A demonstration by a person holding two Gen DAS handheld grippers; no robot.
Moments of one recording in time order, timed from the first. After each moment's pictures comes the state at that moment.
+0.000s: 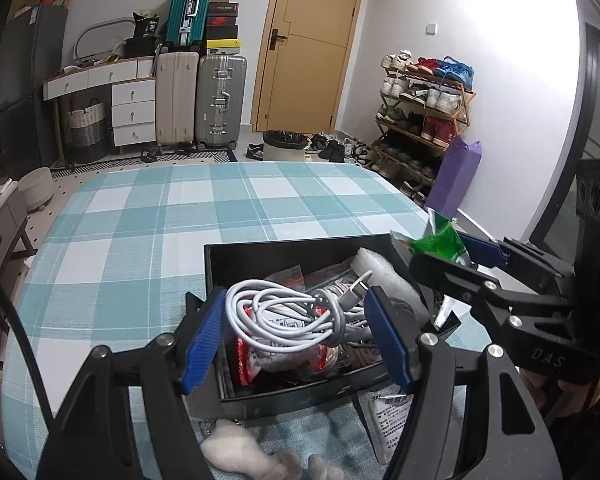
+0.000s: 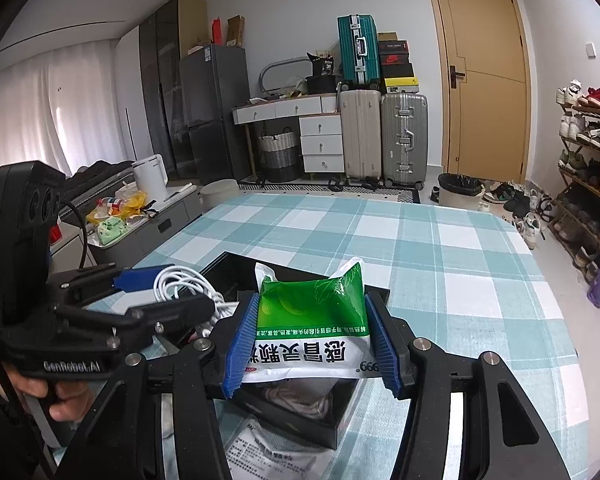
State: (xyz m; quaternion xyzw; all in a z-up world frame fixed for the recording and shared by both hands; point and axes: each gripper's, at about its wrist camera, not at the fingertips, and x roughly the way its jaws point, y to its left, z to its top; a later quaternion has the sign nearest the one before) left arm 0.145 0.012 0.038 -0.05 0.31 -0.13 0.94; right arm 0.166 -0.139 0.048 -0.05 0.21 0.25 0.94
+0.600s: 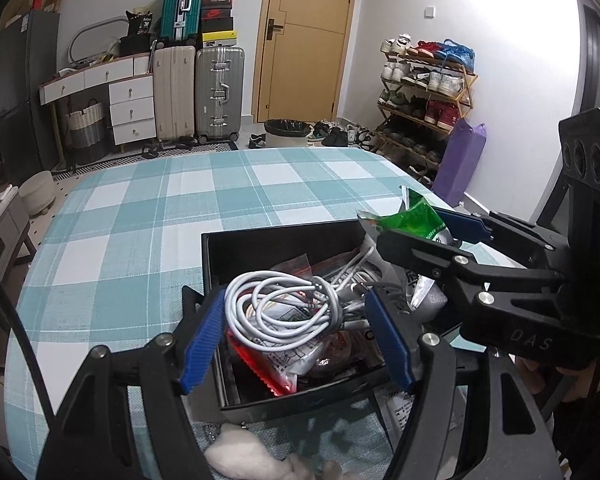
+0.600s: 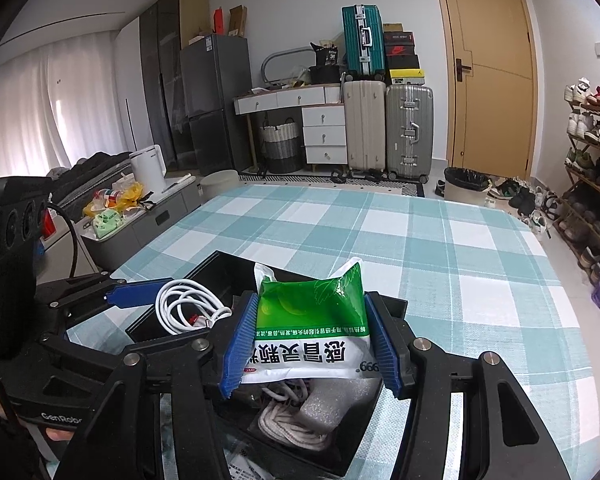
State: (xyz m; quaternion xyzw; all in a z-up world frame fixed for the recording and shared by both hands) left arm 0.154 0.007 0.026 -0.03 0.33 -0.12 0.94; right arm 0.201 -0.121 0.037 -0.05 0.23 0.26 0.94
